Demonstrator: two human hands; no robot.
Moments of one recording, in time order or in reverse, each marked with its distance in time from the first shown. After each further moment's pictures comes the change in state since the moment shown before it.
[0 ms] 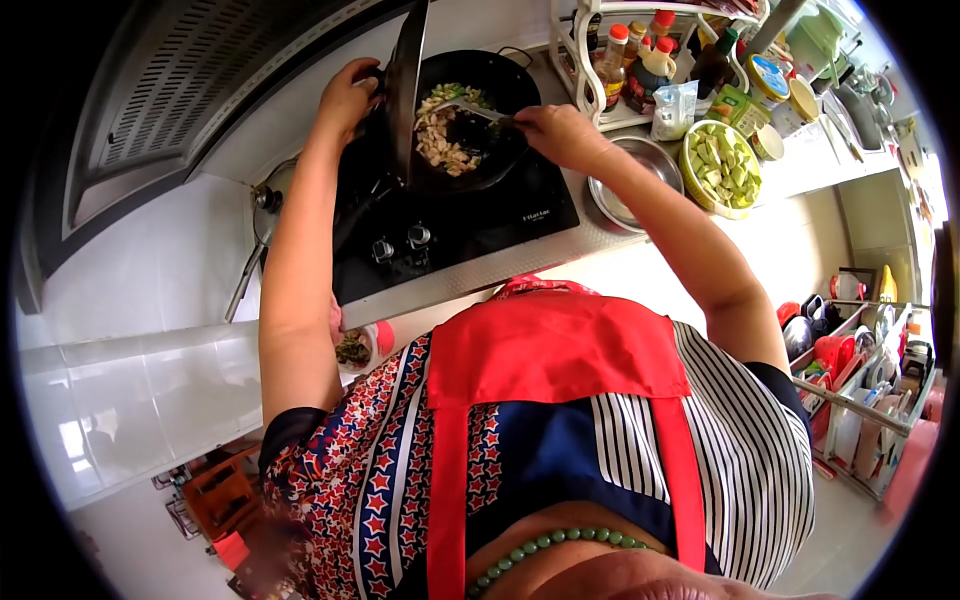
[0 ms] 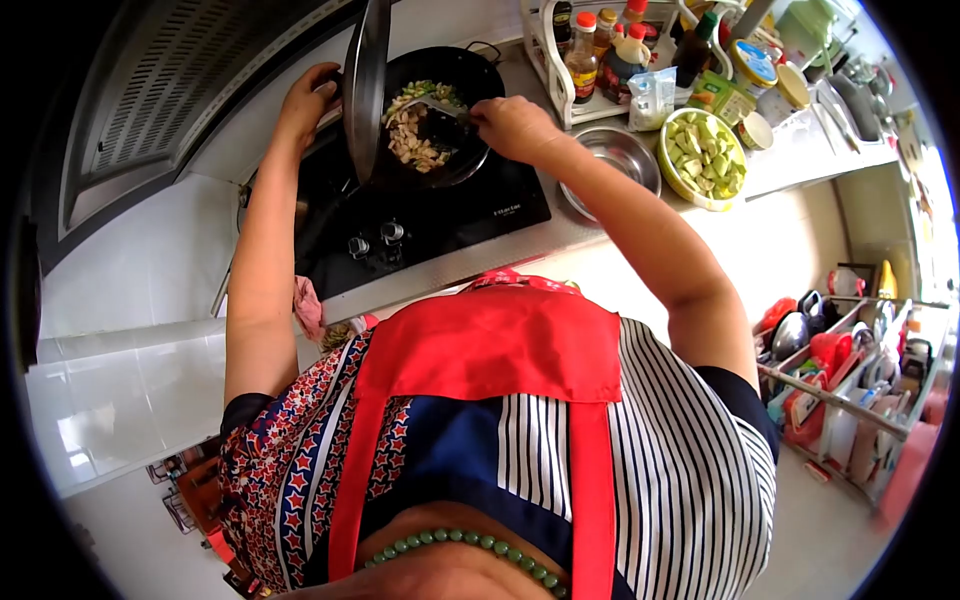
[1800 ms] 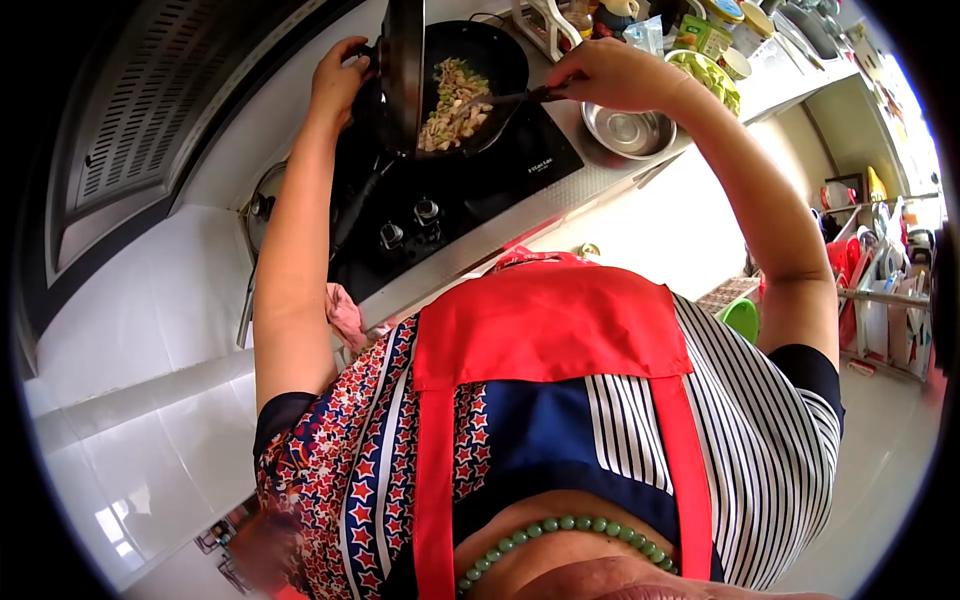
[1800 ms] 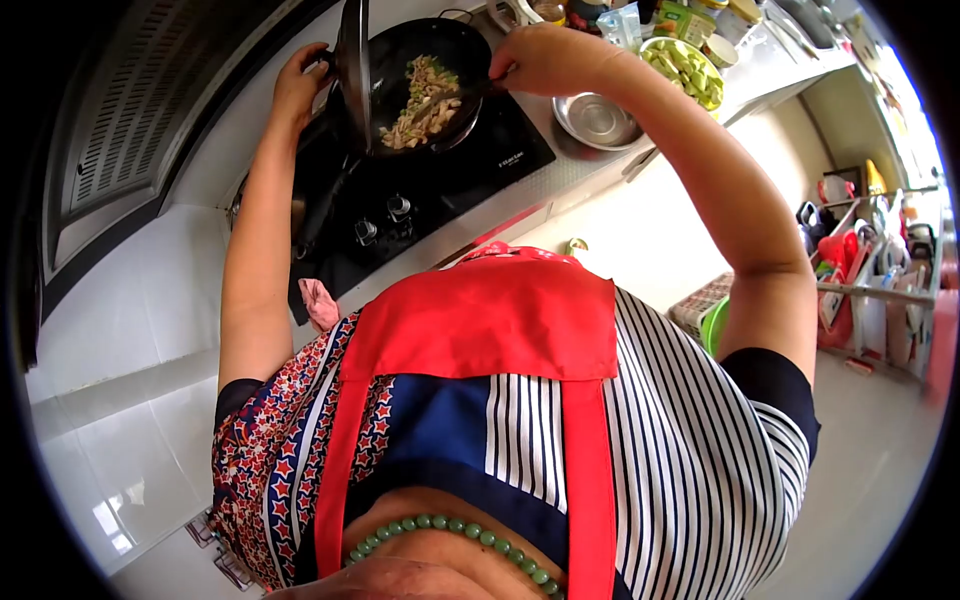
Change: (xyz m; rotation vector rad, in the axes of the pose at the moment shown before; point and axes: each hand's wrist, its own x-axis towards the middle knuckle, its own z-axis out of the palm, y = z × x) left_hand 0.007 -0.021 0.001 -0.101 -0.102 0.157; right_hand -0.082 -0.063 -0.092 -0.137 -0.106 -0.094
